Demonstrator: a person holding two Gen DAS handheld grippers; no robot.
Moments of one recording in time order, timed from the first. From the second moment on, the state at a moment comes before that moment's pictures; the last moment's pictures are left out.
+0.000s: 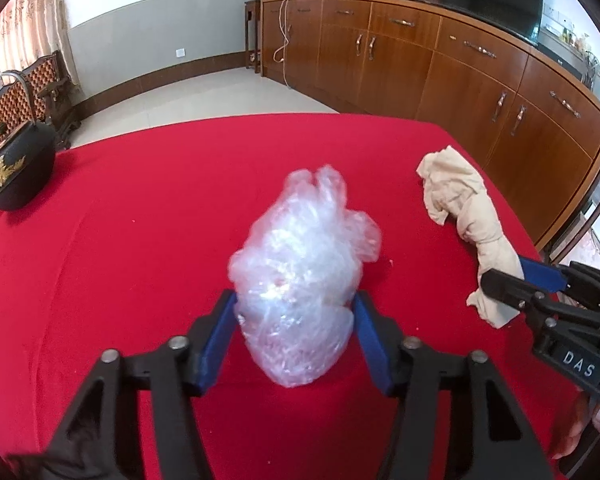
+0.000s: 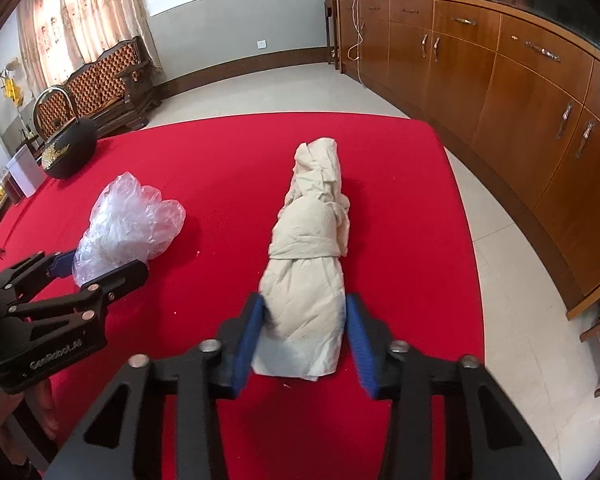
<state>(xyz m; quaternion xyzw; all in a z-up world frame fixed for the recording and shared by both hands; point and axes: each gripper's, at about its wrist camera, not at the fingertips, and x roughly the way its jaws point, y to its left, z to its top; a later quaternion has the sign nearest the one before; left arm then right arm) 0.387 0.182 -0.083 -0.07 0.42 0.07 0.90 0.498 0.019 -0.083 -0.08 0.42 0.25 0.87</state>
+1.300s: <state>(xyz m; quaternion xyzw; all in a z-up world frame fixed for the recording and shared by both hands) 0.219 0.082 -0.029 -0.05 0.36 0.03 0.93 0.311 -0.102 -0.030 -0.05 0.37 0.22 0.90</state>
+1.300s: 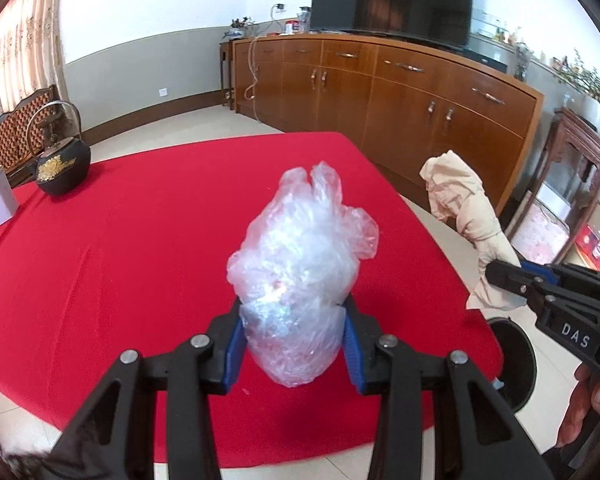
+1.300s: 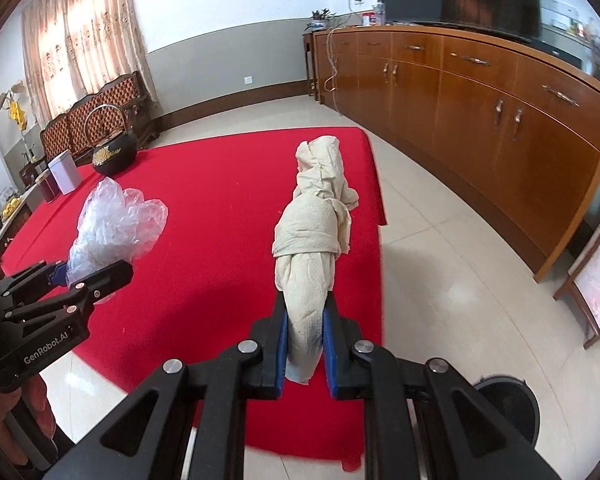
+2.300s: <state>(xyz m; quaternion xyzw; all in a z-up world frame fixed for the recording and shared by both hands) 0.208 -0.123 -0.047 0.03 0.38 -0.15 0.91 0.206 -0.325 -0.057 0.00 0.40 0.05 0.91</state>
